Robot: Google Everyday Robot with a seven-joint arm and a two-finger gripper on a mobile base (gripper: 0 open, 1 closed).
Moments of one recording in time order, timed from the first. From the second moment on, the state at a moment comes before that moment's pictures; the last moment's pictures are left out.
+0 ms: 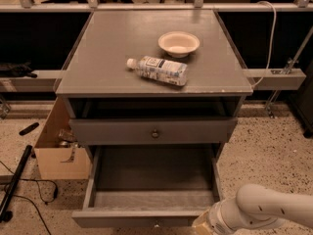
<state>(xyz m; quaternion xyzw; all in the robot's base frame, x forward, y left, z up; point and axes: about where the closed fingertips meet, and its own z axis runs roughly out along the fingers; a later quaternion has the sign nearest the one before) 0.360 -0.149 0.422 -0.41 0.87 0.24 0.14</state>
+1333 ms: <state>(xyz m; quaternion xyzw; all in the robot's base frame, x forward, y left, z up) 0.368 -0.141 0.411 -0.41 0.87 0.24 0.14</state>
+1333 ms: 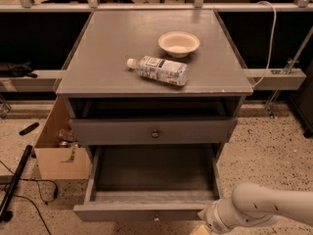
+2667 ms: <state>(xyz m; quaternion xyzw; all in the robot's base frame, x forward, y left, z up) 0.539 -0.090 0.455 -0.47 0.85 0.19 0.17</state>
